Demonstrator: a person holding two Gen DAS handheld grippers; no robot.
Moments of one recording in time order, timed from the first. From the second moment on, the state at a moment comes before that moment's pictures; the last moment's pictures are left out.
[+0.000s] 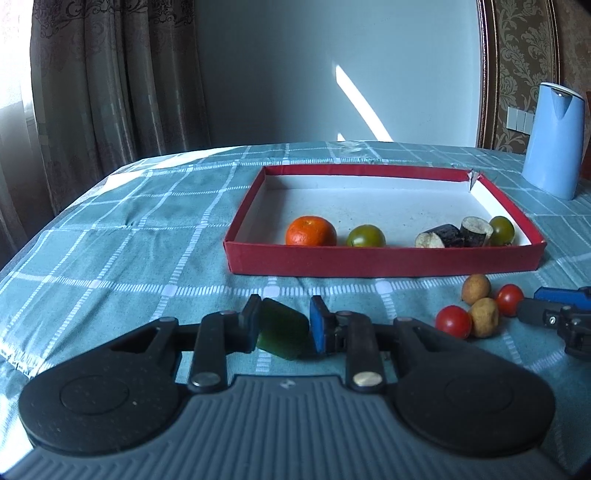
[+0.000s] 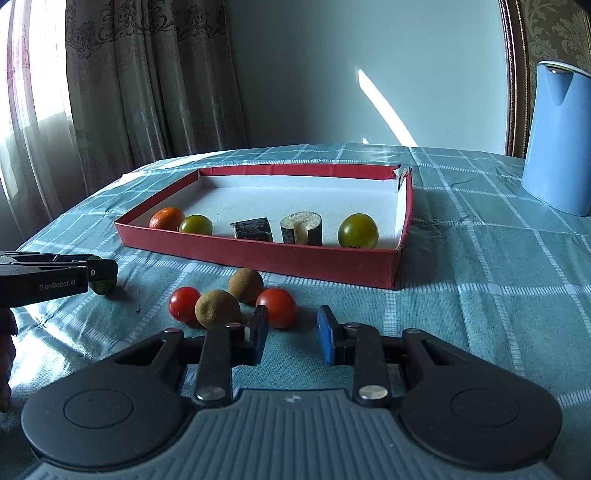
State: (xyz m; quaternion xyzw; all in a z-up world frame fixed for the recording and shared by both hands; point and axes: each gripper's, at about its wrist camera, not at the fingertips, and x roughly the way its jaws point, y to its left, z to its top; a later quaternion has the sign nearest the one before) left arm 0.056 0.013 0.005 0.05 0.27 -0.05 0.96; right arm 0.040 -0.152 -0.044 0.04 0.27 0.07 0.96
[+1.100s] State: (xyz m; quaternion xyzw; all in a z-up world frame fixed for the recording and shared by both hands) left arm 0.181 -0.029 0.024 0.04 0.28 0.00 0.96; right arm 0.045 -0.165 -0.048 0.09 0.27 0.09 0.95
